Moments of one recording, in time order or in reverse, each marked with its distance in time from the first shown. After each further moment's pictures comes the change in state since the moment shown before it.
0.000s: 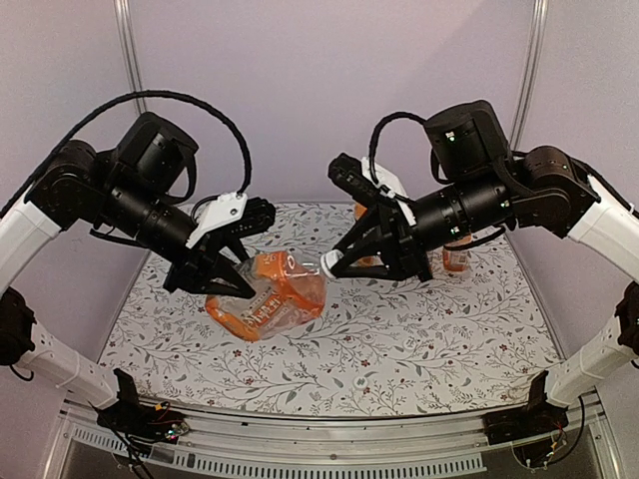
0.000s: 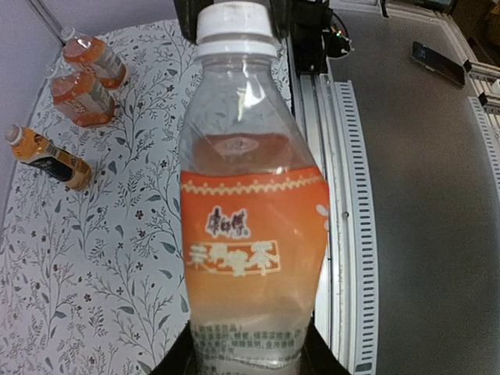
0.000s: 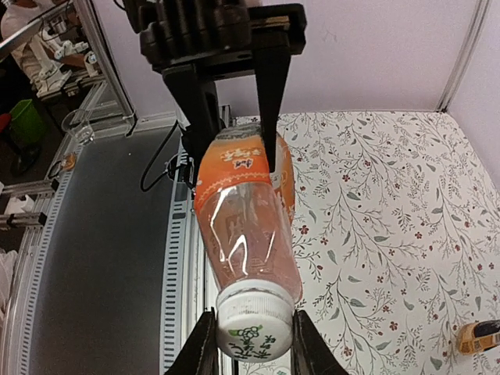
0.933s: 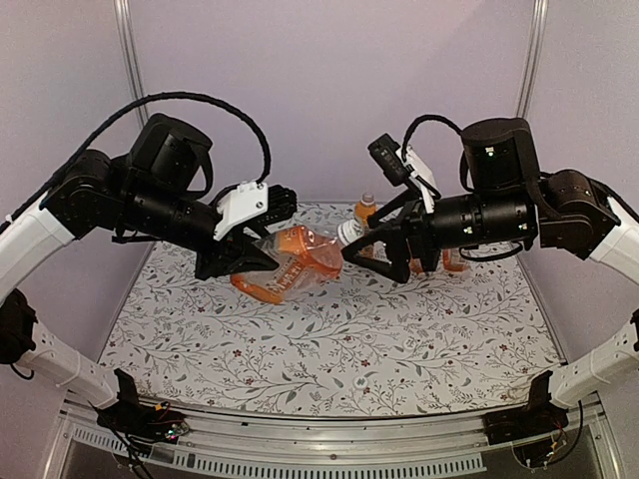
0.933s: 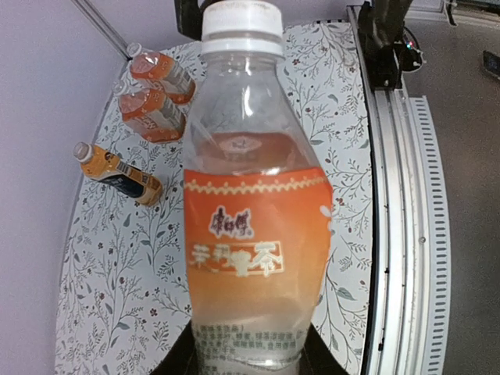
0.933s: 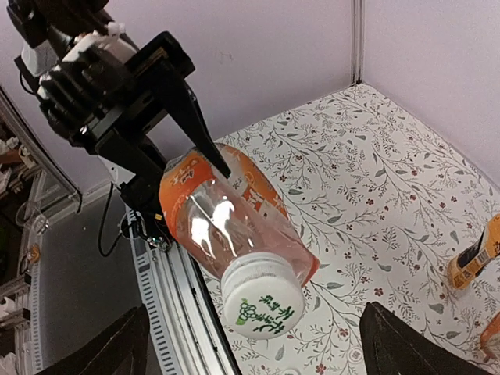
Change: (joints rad) left arm -0.019 0.027 -0.043 0.198 -0.175 0.033; right arm 0.002 -0.154 -0.177 0.127 0.283 0.198
